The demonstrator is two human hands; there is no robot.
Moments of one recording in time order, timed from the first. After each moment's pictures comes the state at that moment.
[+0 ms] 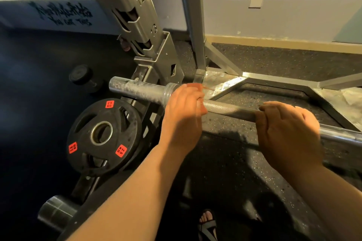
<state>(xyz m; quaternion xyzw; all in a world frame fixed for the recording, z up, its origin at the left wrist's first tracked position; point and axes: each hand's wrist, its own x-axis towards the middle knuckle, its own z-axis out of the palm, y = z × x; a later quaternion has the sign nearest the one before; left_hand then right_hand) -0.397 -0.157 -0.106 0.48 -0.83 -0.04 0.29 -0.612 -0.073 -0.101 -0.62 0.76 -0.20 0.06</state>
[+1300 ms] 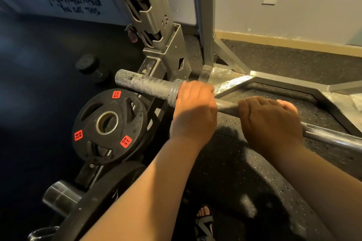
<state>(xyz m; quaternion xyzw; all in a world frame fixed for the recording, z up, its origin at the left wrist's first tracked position) -0.415 -0.147 -0.095 0.59 -0.77 -0.10 0.23 -0.585 -0.112 -0.102 -0.70 0.70 -0.12 0.03</state>
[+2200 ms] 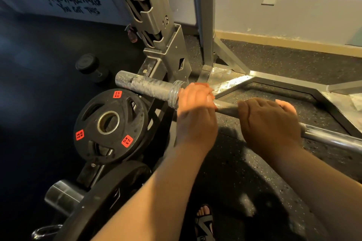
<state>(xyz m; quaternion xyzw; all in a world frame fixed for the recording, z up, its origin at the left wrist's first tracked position) -0.421 -0.131 -0.085 0.63 -0.71 -0.17 0.26 -0.582 -0.107 -0.099 -0.71 0.70 -0.10 0.02</state>
